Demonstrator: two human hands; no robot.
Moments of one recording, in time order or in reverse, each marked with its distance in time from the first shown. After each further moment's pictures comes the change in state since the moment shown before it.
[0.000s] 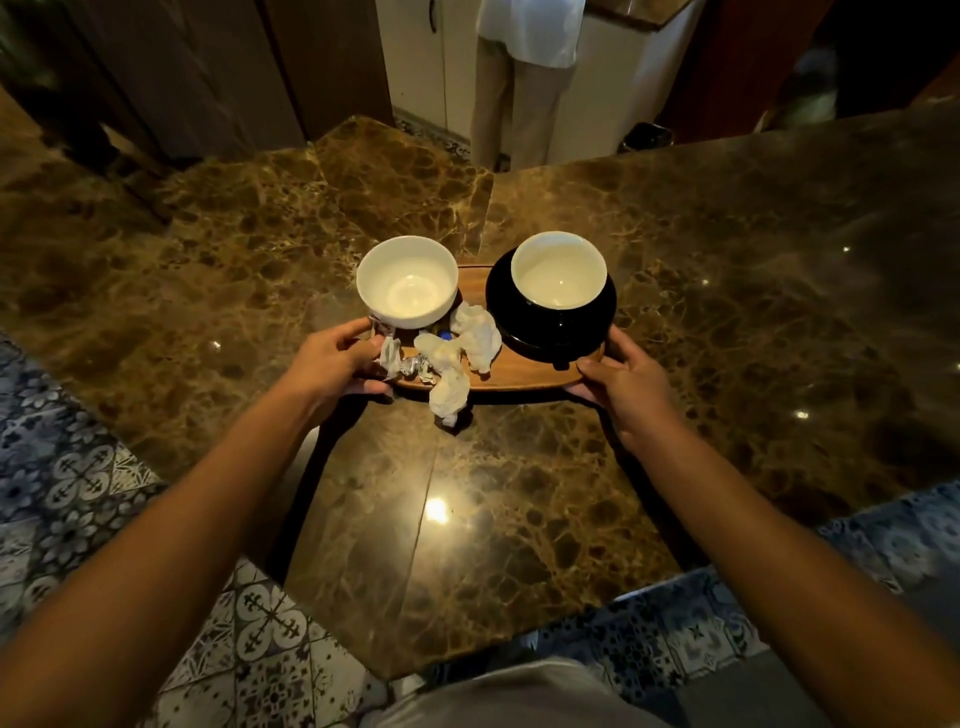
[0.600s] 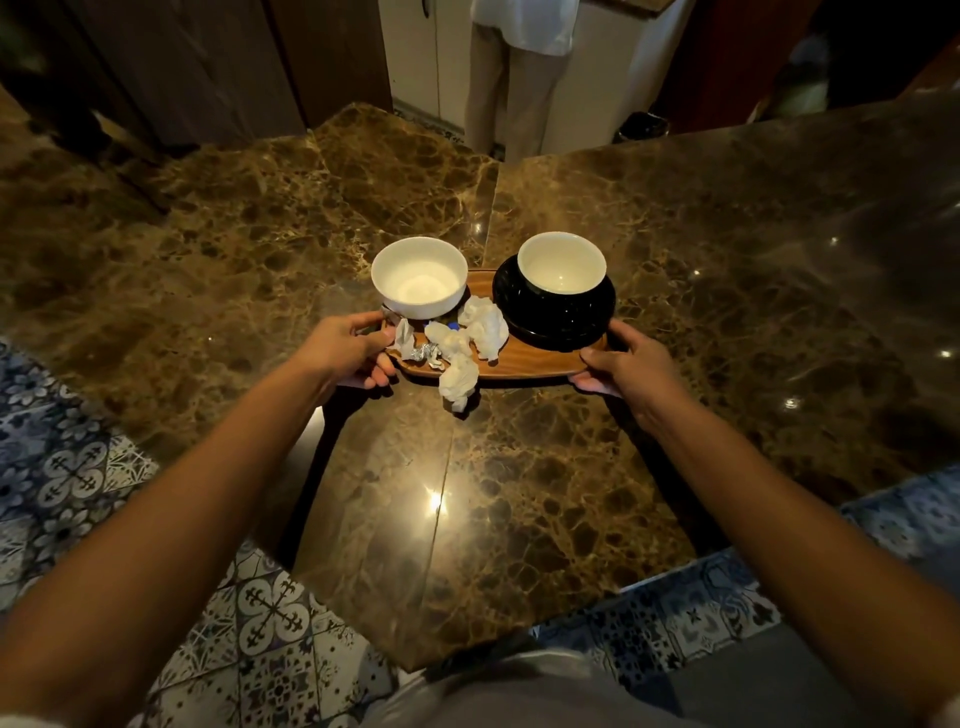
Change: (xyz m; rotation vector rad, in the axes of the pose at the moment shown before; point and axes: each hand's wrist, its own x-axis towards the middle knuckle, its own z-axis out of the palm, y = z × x) left_hand 0.018 0.005 -0.010 0.224 -0.096 -0.058; right_hand 0.015 -0.001 0.001 -0.254 -0.002 0.046
